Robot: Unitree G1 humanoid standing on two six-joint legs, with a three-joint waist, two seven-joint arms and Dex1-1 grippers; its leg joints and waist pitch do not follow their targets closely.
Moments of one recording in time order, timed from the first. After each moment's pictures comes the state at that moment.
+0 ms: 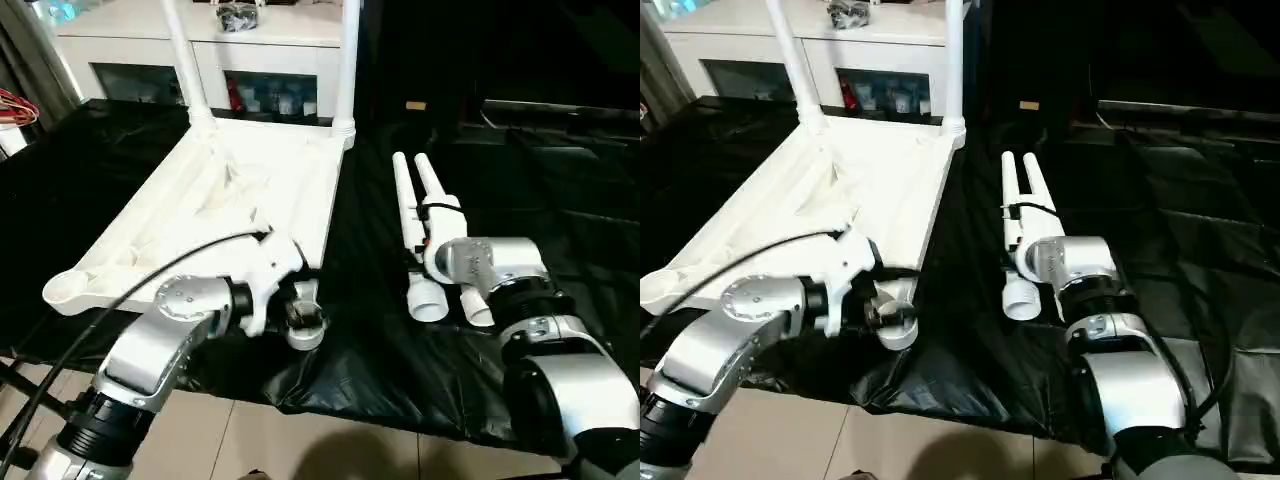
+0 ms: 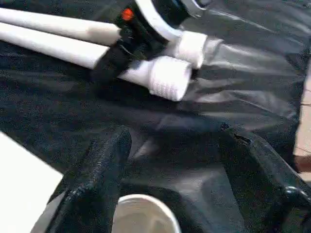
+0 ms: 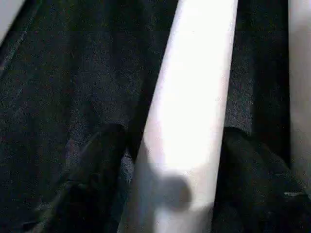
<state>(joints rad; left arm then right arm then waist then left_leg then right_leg) -0.36 0.42 -0.28 -0.08 -0.25 0.52 -0.91 -0.90 -0.20 -0.09 0.89 0.11 0.82 0.20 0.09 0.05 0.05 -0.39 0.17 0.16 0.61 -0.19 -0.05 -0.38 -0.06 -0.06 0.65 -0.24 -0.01</state>
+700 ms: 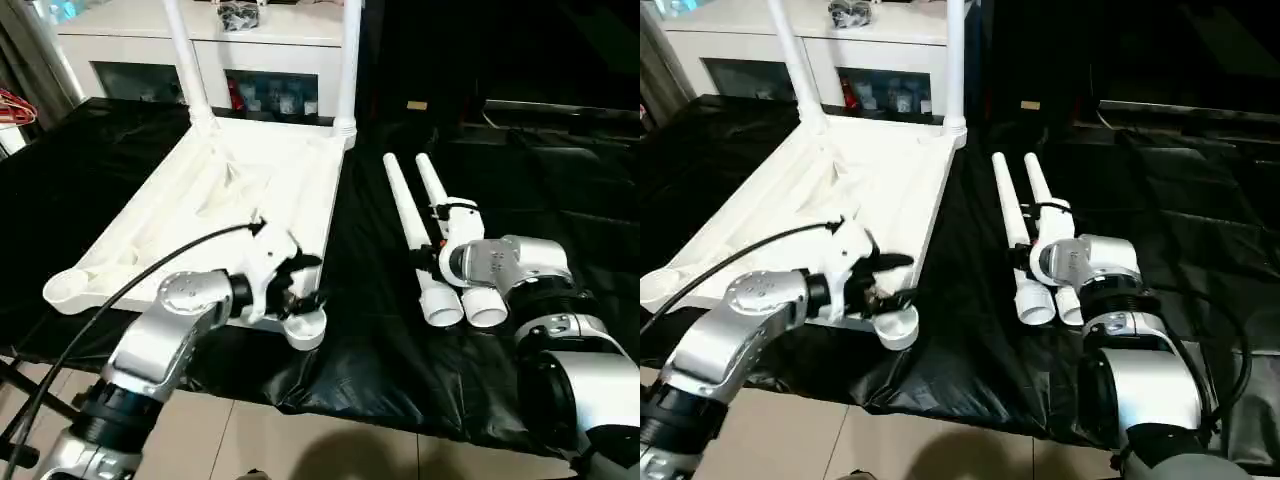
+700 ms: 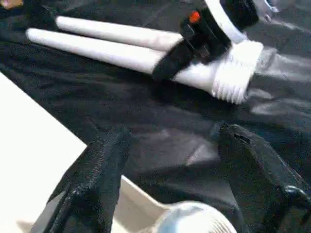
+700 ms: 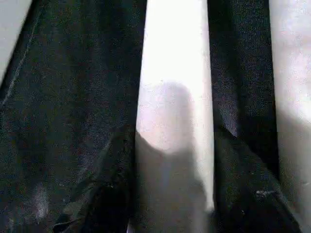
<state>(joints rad) -0.42 0.36 -0.22 0.04 -0.20 0.44 -0.77 -0.89 -0.24 -0.21 0.92 0.20 0.85 0.23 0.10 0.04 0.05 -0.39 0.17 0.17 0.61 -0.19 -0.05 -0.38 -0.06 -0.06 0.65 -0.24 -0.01</state>
